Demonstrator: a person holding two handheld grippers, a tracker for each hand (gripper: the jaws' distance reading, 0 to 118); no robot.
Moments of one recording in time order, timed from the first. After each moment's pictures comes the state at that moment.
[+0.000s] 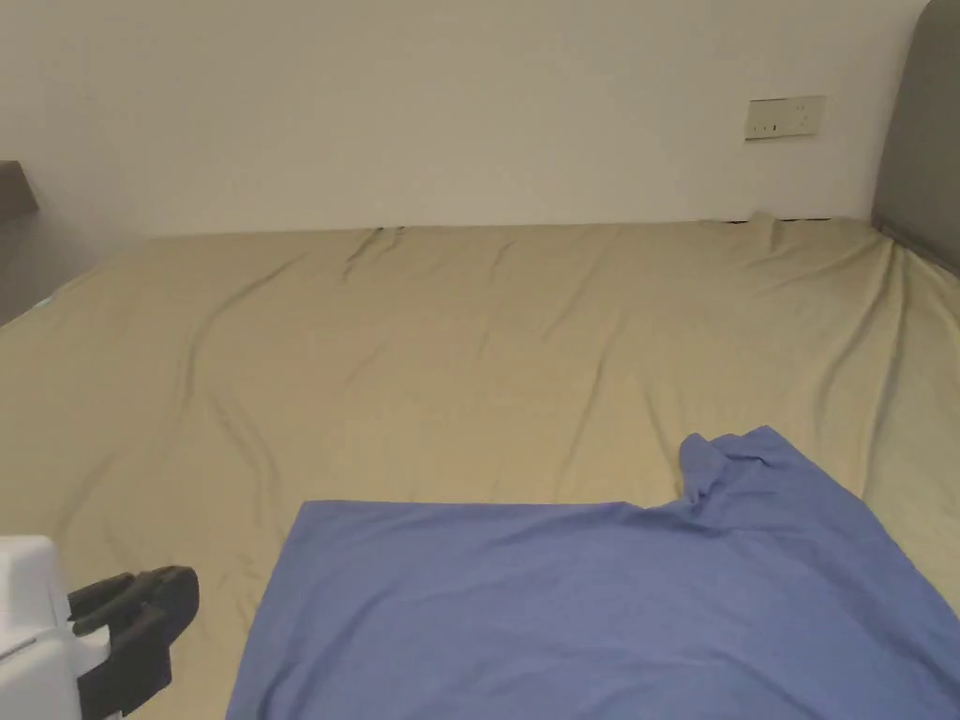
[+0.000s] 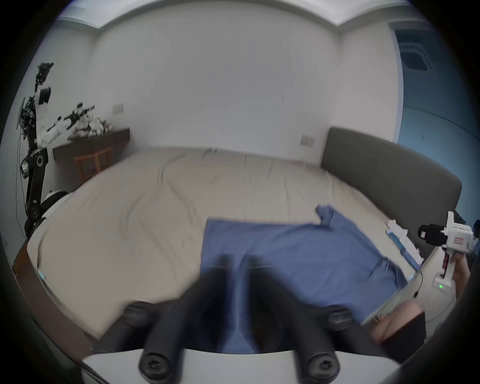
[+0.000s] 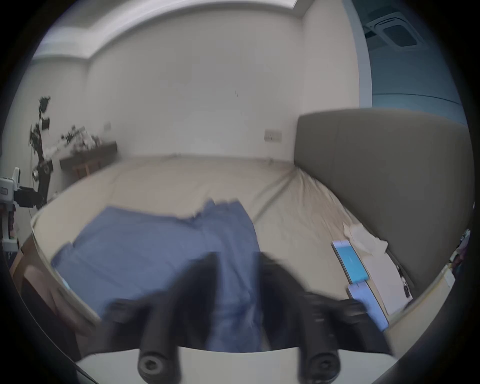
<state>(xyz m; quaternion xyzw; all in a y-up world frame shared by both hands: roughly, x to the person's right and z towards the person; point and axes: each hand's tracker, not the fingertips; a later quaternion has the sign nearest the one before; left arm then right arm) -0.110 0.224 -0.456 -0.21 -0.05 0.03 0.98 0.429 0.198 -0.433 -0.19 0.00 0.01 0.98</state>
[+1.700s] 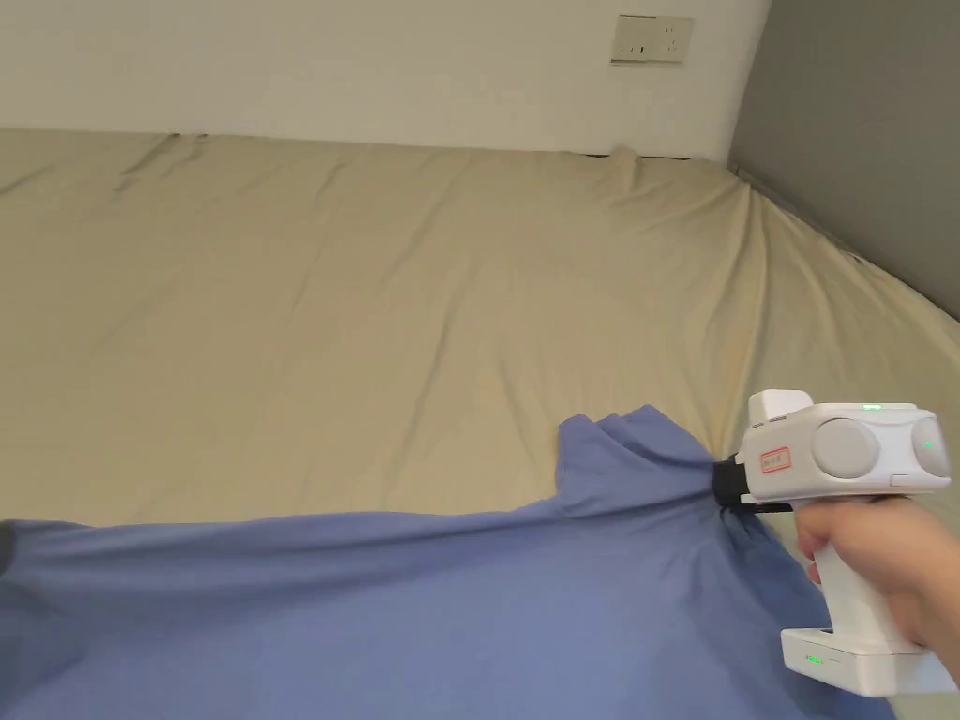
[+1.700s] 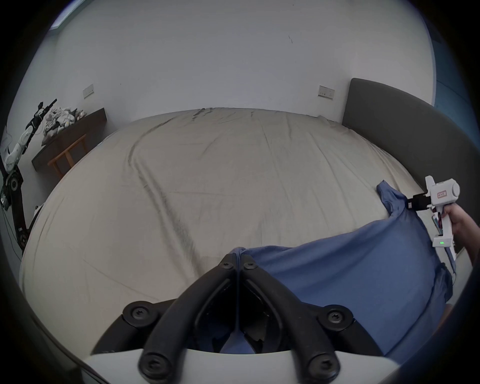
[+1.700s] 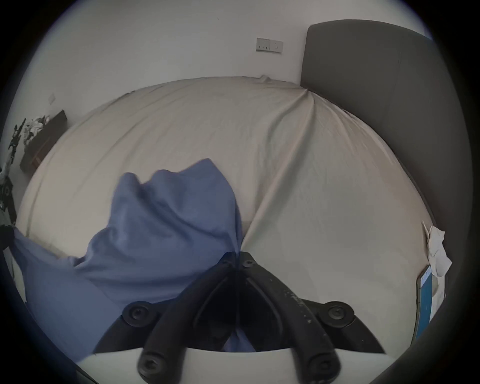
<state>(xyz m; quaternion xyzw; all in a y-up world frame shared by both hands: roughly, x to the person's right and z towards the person) -0.107 0.115 -0.726 -0.37 -0.06 -0.01 0.93 0.490 0.052 -0.807 -0.44 -0.04 -0.01 0.89</state>
